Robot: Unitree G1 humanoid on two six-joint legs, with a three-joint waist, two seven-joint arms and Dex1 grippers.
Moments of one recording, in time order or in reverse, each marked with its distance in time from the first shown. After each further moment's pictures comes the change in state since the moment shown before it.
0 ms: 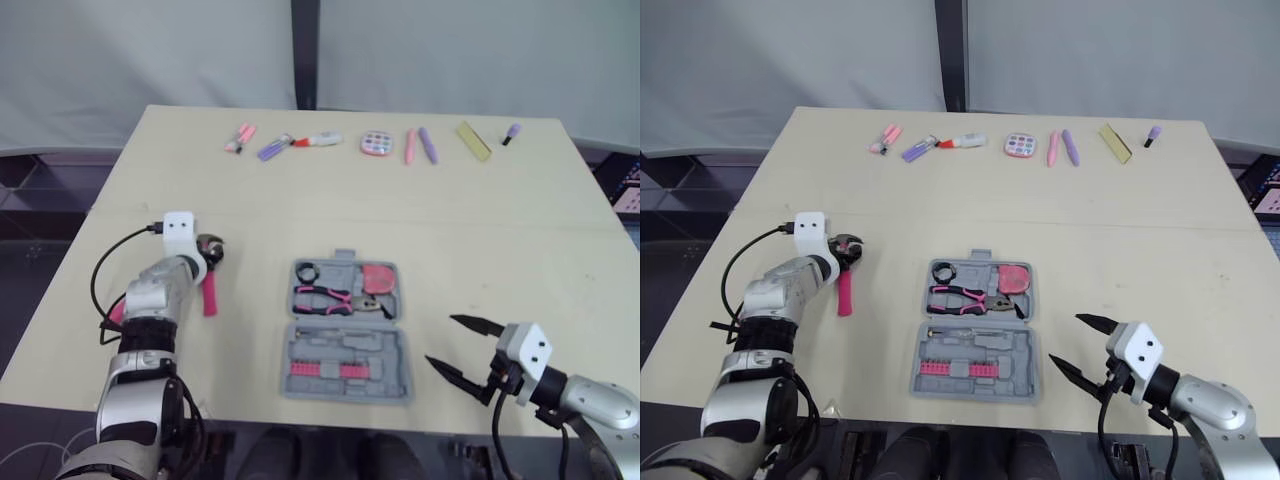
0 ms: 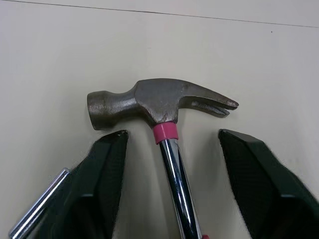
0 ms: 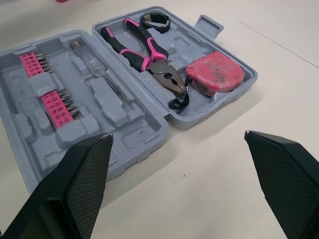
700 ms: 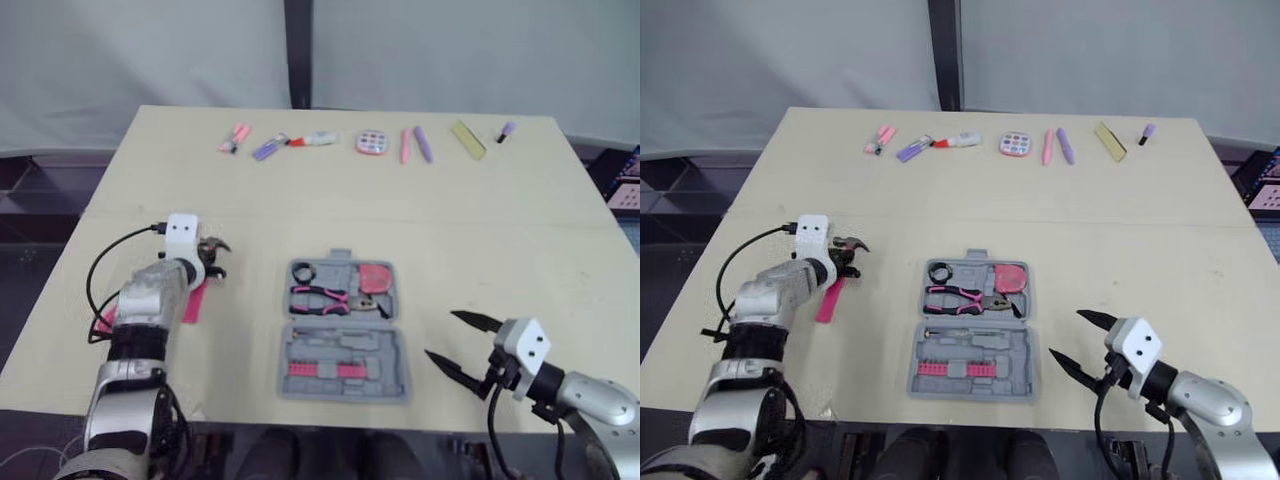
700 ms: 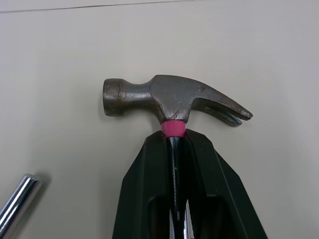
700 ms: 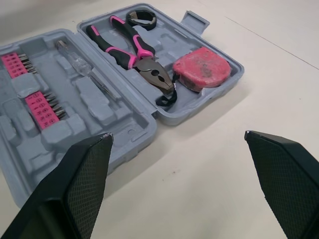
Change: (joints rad) left arm 0.108 0.109 -0.099 -0.194 0.000 0.079 -0.229; right arm -0.030 0.011 0.002 0.000 -0.008 0.051 -0.030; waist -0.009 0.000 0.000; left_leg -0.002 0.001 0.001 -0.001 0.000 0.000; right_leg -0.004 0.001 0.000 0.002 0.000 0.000
